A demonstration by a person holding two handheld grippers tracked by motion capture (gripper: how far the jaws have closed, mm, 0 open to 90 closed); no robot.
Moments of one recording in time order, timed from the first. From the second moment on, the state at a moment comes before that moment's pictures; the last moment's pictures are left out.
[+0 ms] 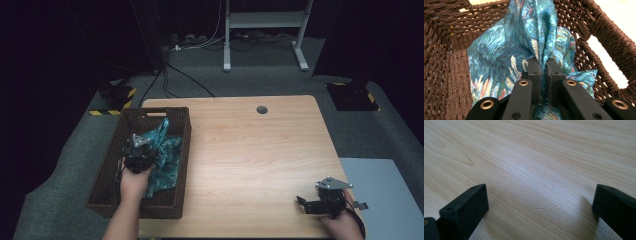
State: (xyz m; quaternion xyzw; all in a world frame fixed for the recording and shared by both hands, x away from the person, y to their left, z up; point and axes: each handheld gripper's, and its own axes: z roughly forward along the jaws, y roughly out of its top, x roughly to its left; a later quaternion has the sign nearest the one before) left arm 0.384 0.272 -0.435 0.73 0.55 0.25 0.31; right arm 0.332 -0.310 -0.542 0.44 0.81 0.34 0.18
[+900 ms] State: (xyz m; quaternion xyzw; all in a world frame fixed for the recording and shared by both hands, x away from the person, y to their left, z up) left arm 0.364 0.272 -0.417 0.68 0.54 0.33 0.38; right arm 0.332 -0.311 -0.542 0.44 0.81 0.34 0.18
